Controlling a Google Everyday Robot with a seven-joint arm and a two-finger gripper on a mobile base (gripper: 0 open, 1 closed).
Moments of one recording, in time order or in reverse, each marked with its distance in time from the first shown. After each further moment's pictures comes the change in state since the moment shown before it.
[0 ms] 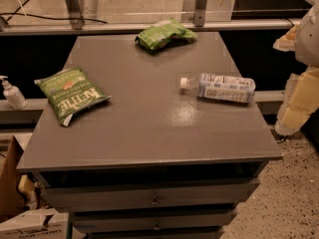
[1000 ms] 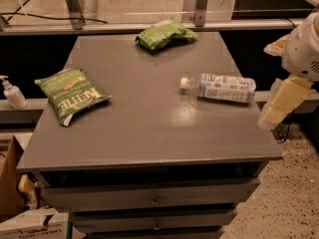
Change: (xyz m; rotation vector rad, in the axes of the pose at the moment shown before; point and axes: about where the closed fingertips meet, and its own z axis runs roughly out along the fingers) arm 0.002 -0.032 0.046 0.049 -0.113 0.023
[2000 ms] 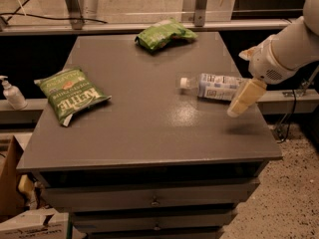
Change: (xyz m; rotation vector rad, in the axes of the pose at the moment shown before) arm -0.007 -0.066 0.098 0.040 -0.135 0.027
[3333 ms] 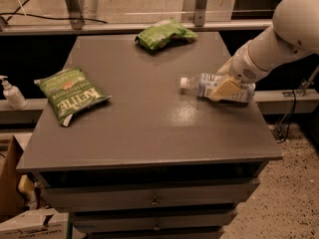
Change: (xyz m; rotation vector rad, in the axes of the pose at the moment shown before) arm -0.018 -0.019 0.059 -0.044 -0.042 0.091
